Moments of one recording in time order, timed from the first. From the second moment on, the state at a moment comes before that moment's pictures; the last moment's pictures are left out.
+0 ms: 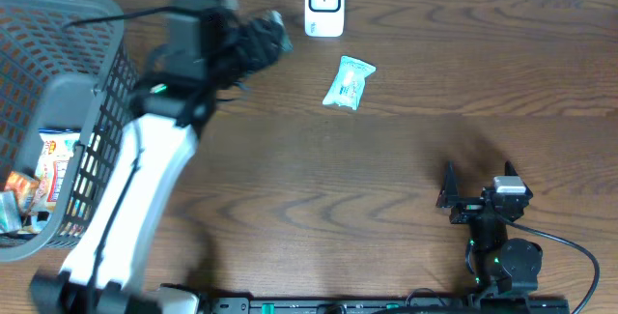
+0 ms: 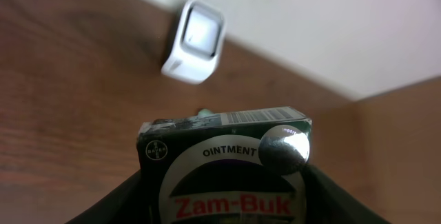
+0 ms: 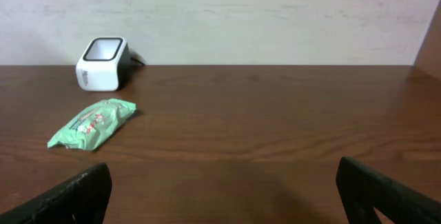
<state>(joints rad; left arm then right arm) -0.26 1.52 1.38 -0.50 0.23 -0.60 0.02 0.01 0.01 -0.07 0.02 0.01</state>
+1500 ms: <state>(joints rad) -0.59 2.09 1.38 -0.09 0.02 -0.43 0.02 0.01 0.01 -0.07 0.02 0.01</state>
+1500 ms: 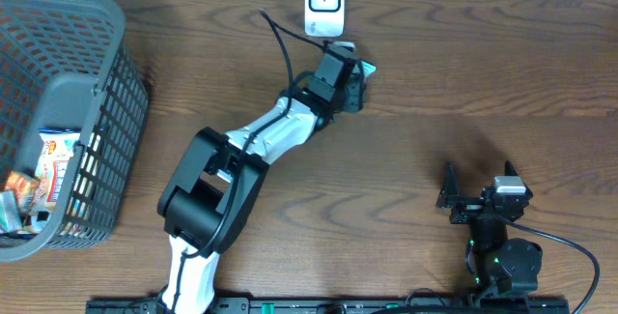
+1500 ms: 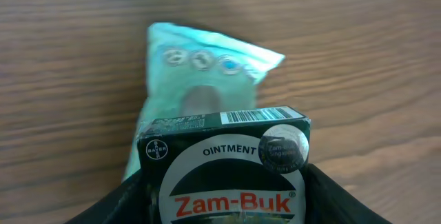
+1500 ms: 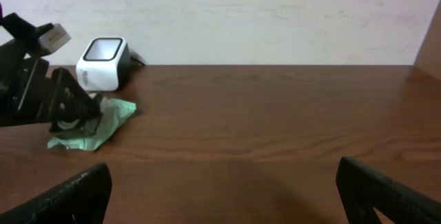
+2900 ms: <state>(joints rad) -0.59 2.16 1.38 -0.04 -0.05 -0.43 0.02 0.01 0.01 -0.07 0.02 0.01</state>
